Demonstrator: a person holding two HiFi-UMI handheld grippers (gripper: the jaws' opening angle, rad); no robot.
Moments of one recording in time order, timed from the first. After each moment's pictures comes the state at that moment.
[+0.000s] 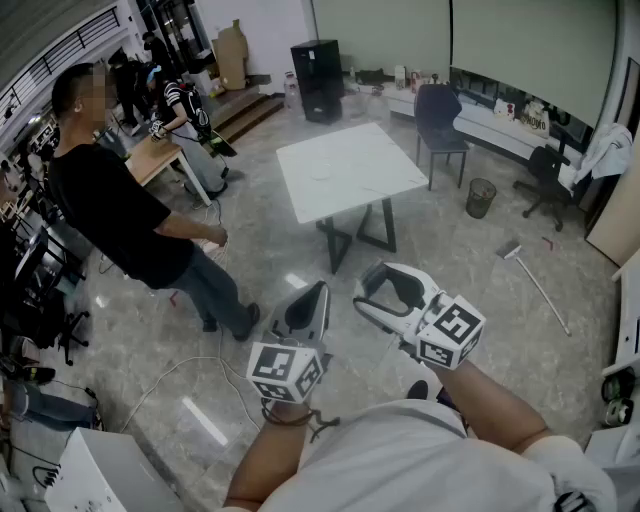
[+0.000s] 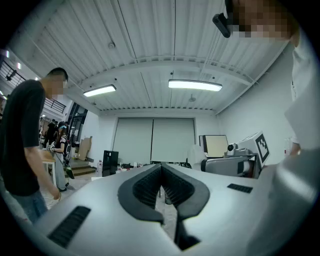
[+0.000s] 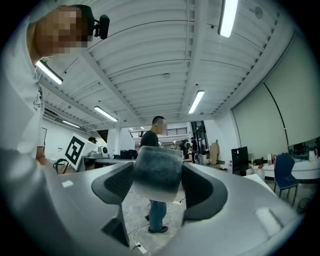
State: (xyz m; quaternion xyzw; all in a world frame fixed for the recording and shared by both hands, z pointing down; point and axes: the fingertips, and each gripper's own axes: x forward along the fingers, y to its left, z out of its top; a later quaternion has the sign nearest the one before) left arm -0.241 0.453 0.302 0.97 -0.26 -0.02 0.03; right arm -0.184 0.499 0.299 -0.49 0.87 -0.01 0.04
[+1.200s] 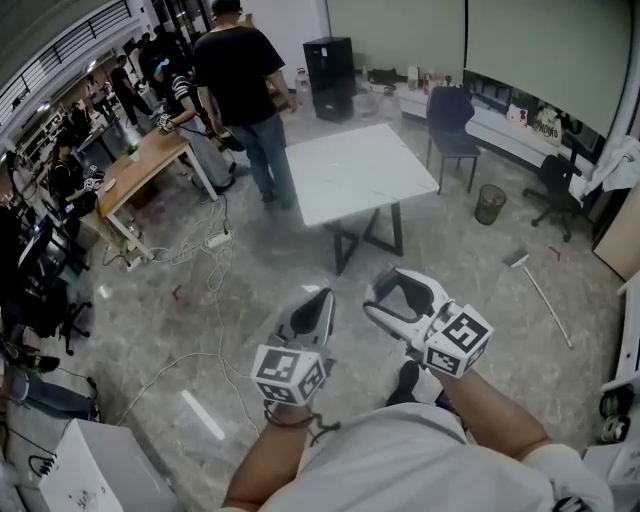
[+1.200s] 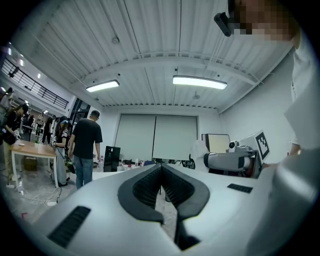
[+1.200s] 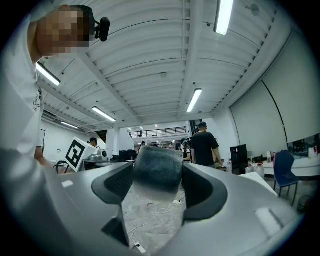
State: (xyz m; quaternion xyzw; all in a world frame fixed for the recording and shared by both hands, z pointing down) left arm -0.240 0.425 0.322 0.96 -0.27 -0.01 0.06; right arm -0.173 0.475 0.307 -0.49 0.87 -0.01 0.04
